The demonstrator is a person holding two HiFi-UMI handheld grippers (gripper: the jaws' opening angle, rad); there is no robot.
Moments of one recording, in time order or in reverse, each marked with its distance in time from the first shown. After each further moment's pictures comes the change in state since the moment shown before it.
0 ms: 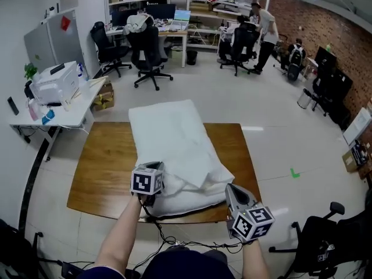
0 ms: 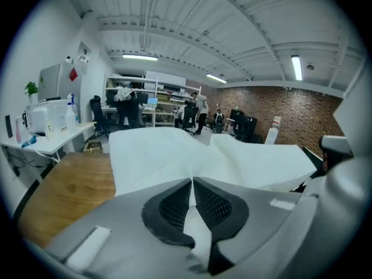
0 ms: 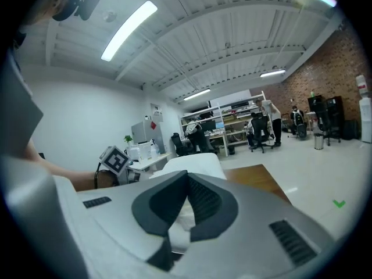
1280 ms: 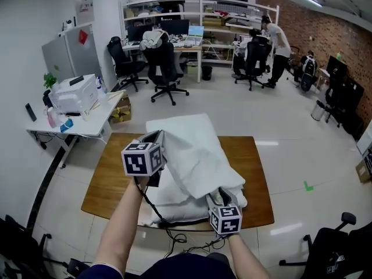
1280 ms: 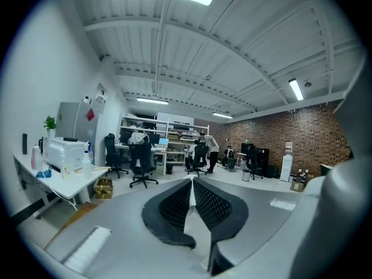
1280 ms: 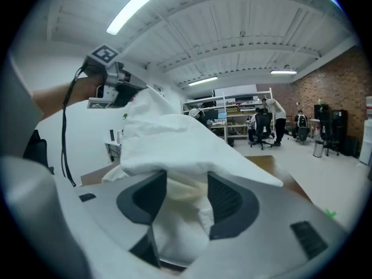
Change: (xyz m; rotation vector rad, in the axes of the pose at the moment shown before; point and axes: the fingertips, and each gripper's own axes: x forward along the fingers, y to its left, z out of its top) left arm -0.109 0.022 0.186 -0.007 -0.400 0.114; right arm 0.093 0.033 -0.075 -0.123 0.140 -0.047
